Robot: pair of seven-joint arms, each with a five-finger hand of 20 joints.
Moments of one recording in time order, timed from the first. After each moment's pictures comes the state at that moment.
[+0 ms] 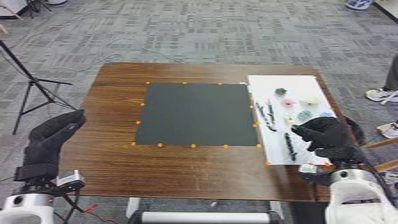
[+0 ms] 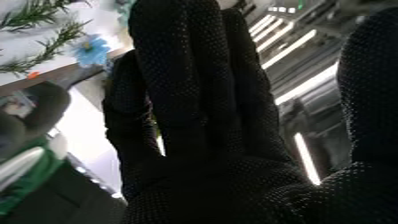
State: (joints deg) left arm 135.9 -61.5 -106.2 -124.2 63.7 15.5 15.5; right arm -121.8 -74.7 97.3 -128.7 -127.5 2.0 18.5
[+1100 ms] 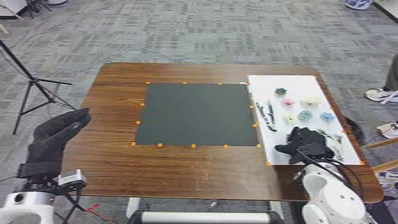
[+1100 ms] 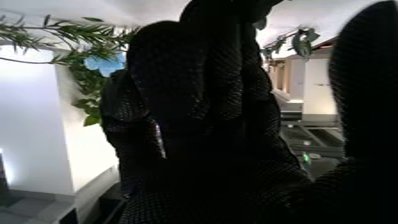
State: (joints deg) left arm 135.7 -61.5 -106.8 -125.3 64.3 12.7 14.0; right arm -113.7 -64.2 84.5 -118.1 -155.2 -9.6 27.0
